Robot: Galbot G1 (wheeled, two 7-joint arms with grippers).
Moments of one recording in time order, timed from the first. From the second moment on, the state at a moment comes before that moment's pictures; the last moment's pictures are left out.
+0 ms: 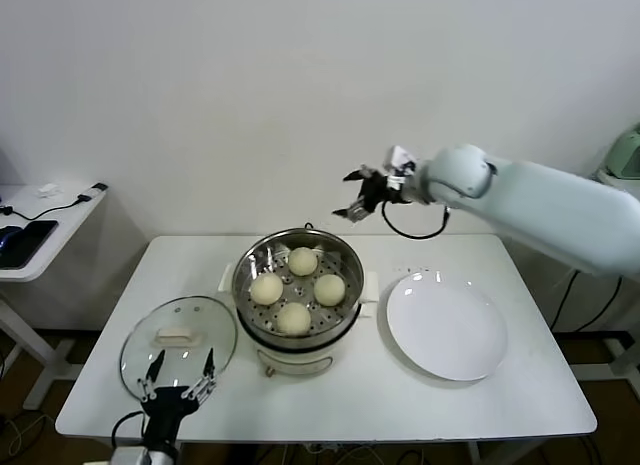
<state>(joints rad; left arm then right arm) 1.78 -1.46 -0.61 -2.13 -0.12 0.05 -0.06 0.39 0.78 -1.02 1.43 0.85 -0.29 -0.34</state>
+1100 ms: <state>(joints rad) 1.73 -1.40 -0.63 -2.03 -0.06 -0.03 -0.14 -1.29 1.09 0.47 1.61 0.41 0.20 -0.10</state>
